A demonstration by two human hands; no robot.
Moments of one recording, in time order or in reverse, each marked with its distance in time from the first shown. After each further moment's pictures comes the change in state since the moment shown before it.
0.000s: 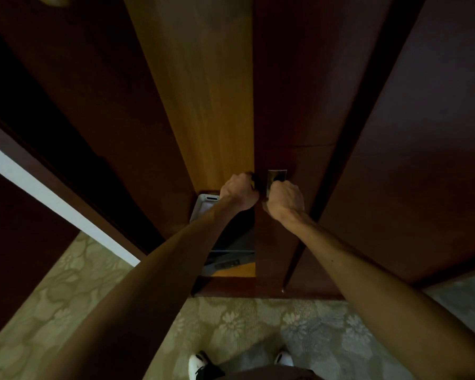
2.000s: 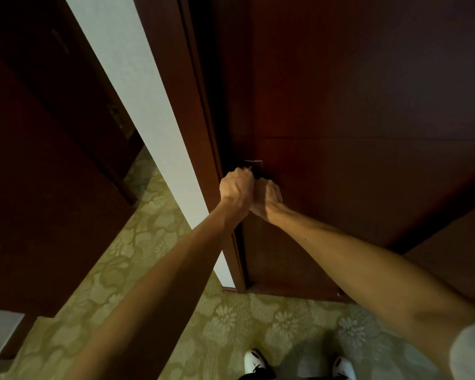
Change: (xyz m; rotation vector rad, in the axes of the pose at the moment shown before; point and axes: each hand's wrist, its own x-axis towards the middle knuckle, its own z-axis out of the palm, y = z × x) left_hand -0.076 -0.257 -0.148 0.418 0.188 -0.127; right_hand -0.050 -0.324 0.076 -0.054 -0.260 -0.356
